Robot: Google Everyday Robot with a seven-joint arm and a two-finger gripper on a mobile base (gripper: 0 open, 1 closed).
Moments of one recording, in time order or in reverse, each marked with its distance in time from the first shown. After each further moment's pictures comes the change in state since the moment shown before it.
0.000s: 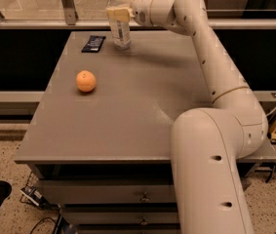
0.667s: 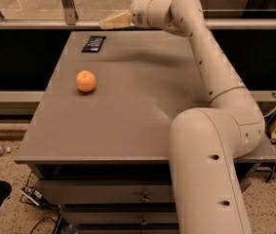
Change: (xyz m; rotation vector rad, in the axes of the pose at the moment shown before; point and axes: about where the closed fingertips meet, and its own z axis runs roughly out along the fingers) arm 0.002 0.004 0.007 -0.010 0.001 0.003
